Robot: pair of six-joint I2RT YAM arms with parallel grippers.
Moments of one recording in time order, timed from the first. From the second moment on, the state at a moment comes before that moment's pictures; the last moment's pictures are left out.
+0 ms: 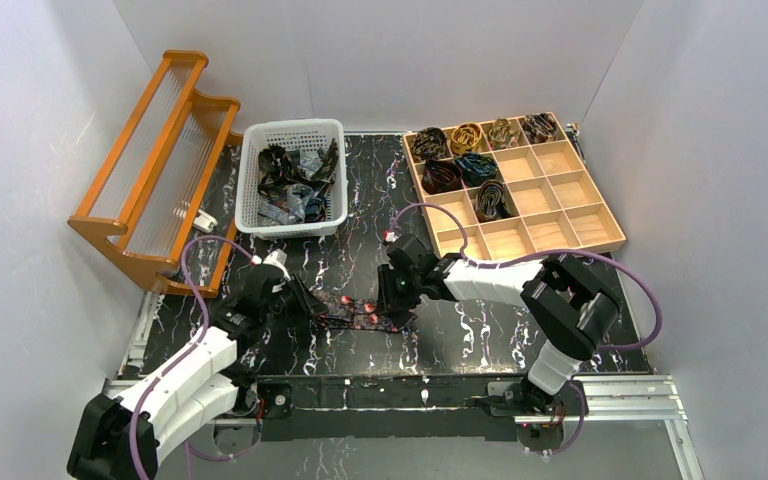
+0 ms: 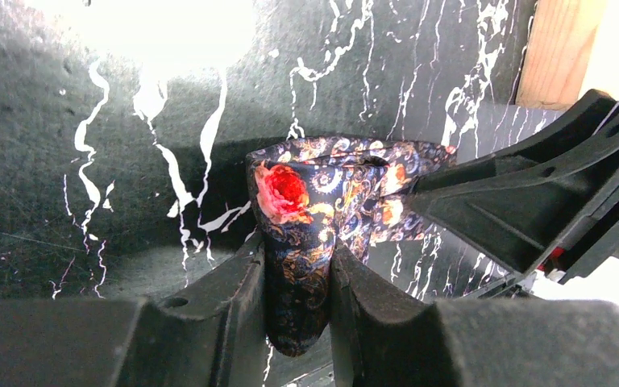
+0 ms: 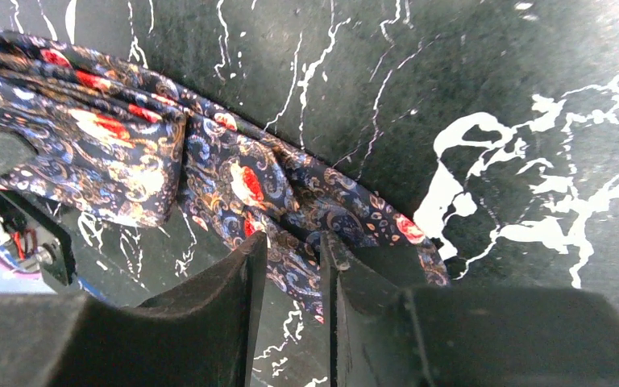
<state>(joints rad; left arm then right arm) -0.46 0.82 0.29 -0.25 0.15 -0.89 0.92 1.66 0.88 -0.18 -0.18 0.68</state>
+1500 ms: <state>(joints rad) -1.02 1.37 0.89 -0.94 -0.73 -0.93 0.83 1.40 0.87 -0.31 -0.02 0.71</state>
